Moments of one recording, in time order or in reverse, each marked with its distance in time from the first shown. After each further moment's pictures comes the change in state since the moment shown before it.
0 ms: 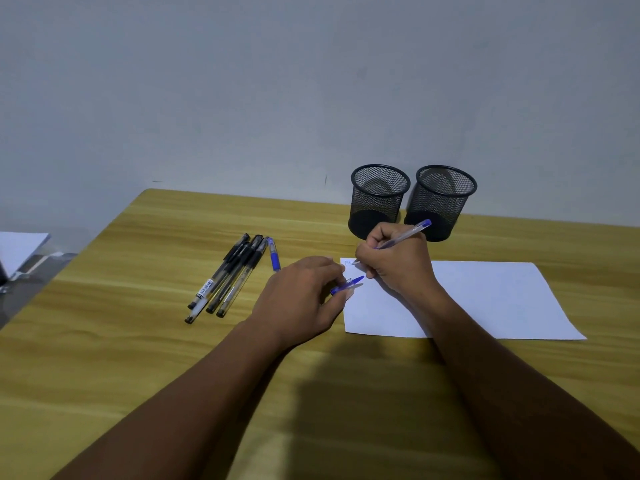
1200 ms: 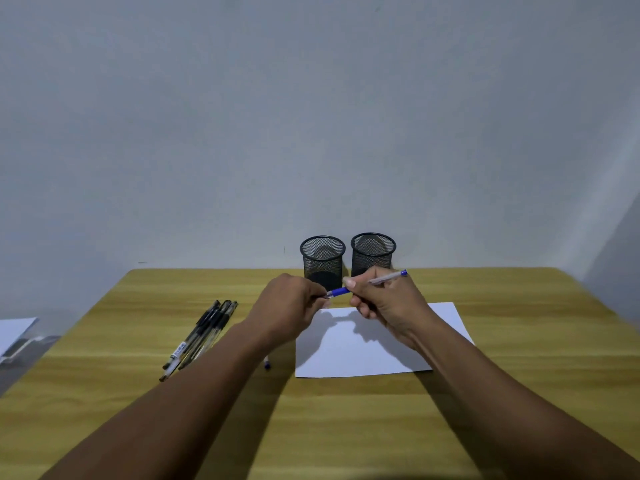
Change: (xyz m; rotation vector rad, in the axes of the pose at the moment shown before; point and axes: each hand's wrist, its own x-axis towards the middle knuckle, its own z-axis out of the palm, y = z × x) left_hand 0.059 0.065 -0.038 0.039 0.035 0.124; right_hand -0.039 -0.076 -0.089 0.351 -0.129 0.193
